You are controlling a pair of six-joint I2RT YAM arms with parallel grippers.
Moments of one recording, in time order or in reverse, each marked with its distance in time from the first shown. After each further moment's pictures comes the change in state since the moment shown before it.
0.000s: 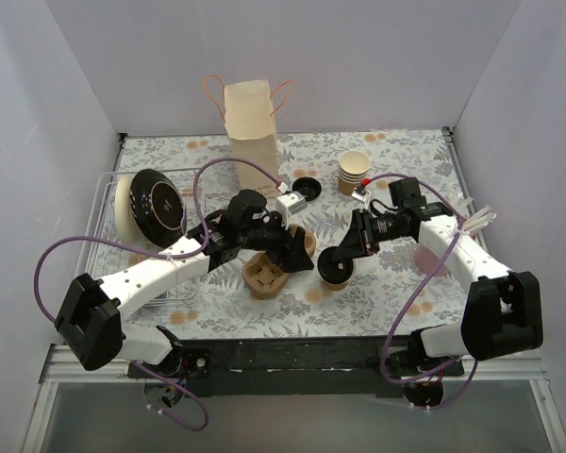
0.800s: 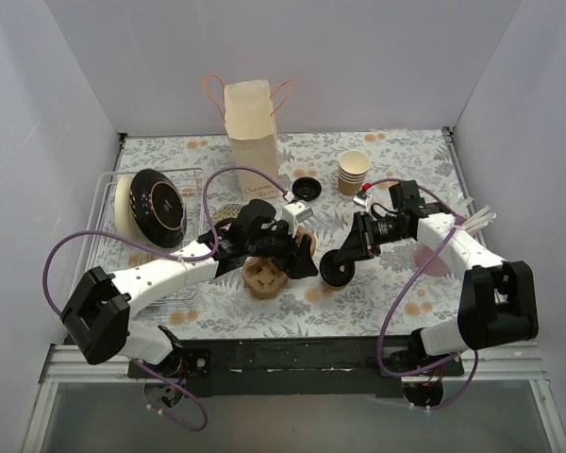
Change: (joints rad) left arm -0.064 0.039 -0.051 0.080 -0.081 -0.049; right arm -0.036 0.070 -0.016 -0.019 -0.018 -0.025
